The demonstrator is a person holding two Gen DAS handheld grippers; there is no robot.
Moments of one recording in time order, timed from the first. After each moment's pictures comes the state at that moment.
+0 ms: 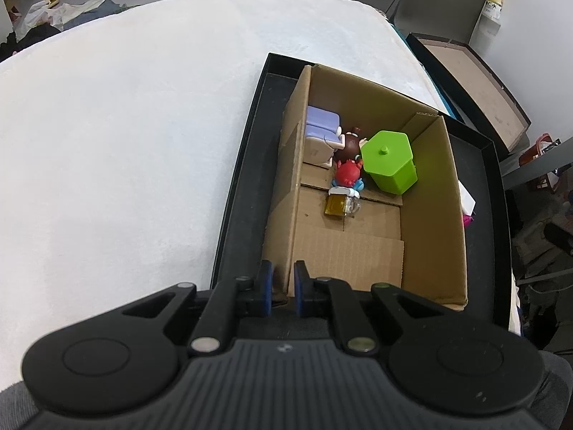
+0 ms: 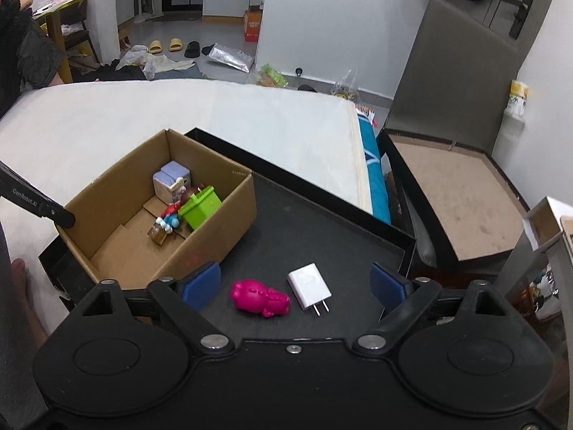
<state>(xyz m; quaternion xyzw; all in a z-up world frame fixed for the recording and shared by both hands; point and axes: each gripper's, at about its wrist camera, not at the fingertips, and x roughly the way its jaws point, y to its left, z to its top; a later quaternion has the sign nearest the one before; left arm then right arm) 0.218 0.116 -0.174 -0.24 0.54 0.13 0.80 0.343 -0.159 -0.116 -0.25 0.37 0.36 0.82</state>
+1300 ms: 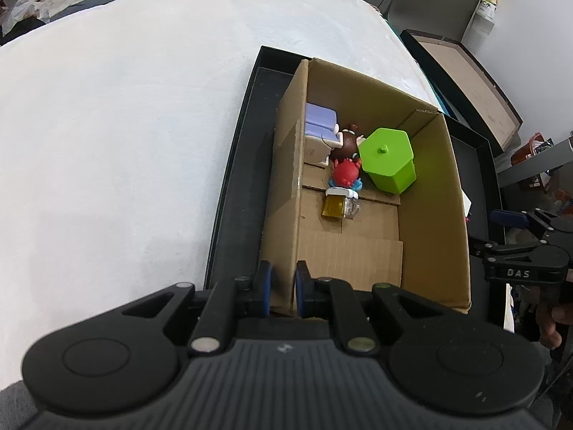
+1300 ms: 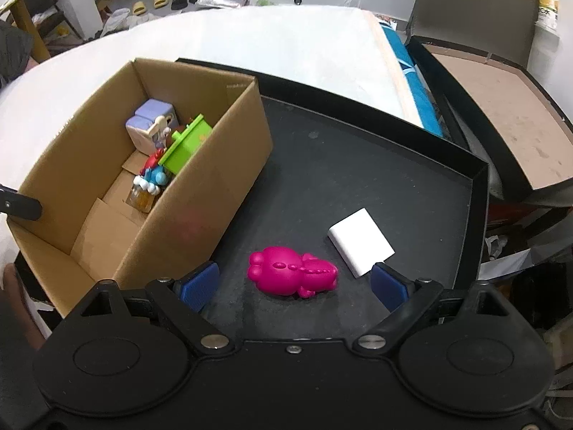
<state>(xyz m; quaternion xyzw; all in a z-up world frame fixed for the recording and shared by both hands) 0.225 0.125 -0.189 -0.26 0.54 0.11 0.79 0.373 -0.119 -0.205 -0.23 0.49 0.34 0.77</state>
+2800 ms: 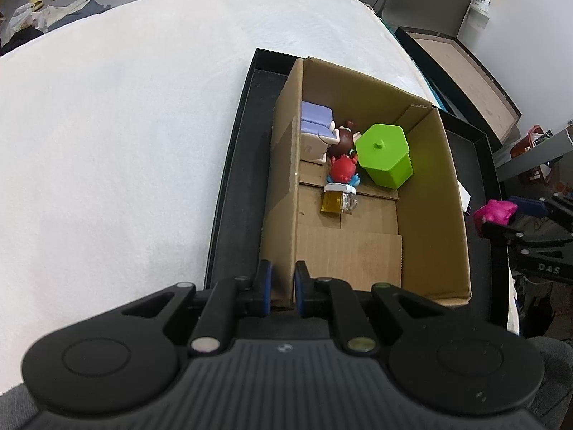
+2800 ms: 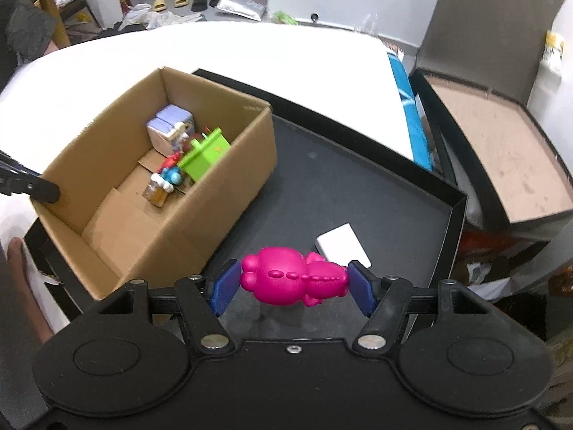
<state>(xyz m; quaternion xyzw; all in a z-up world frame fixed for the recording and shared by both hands) 0.222 0.120 -0.186 -0.24 0.54 0.10 0.80 0.359 -0.130 -0.169 -0.27 0.45 0.37 0.77</state>
